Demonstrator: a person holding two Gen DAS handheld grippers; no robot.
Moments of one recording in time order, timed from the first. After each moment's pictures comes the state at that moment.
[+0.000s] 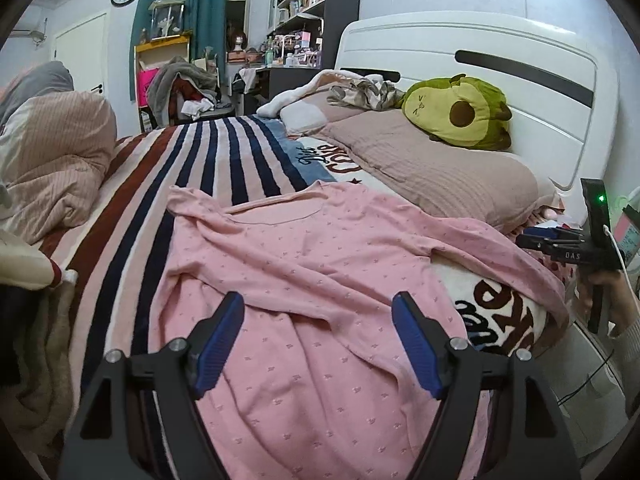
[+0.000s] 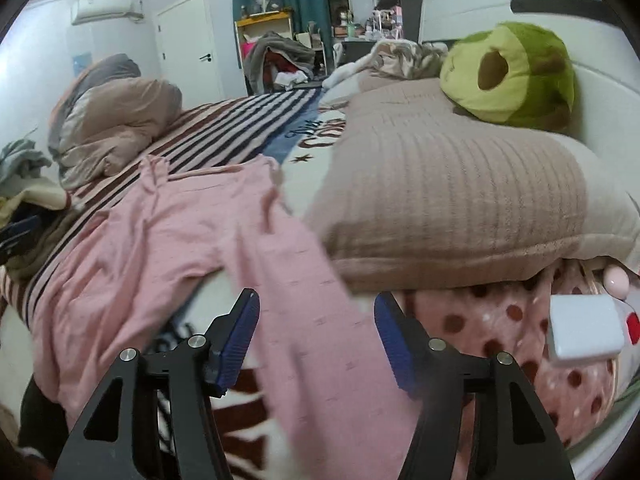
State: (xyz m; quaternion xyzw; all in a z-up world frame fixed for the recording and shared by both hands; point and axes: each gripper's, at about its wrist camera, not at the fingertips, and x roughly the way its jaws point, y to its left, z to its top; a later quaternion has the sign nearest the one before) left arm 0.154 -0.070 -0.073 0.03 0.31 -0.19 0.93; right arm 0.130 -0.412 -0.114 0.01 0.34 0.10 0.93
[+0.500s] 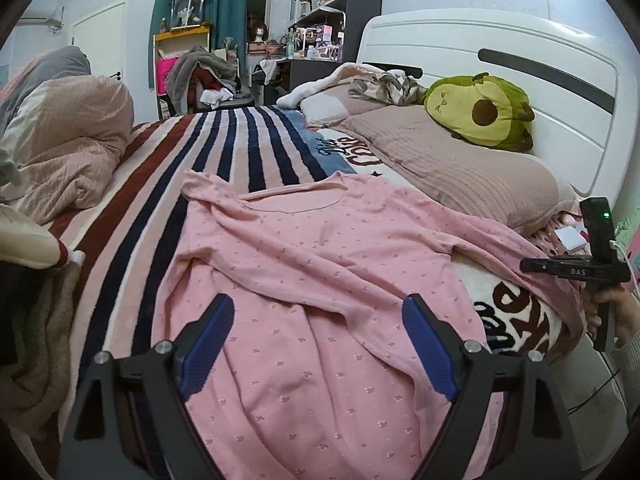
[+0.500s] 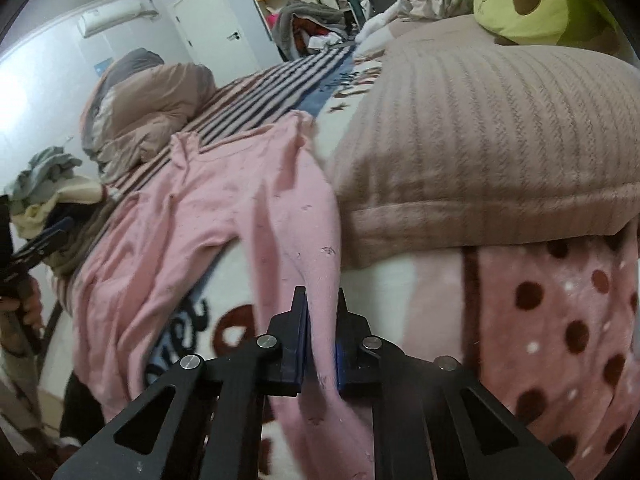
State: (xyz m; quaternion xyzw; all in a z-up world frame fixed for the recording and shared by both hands) left arm 0.160 -0.063 -0.085 0.02 0.32 -0.15 0.94; right arm 0.148 -0.411 -0.150 0.08 0.40 0.20 0.89
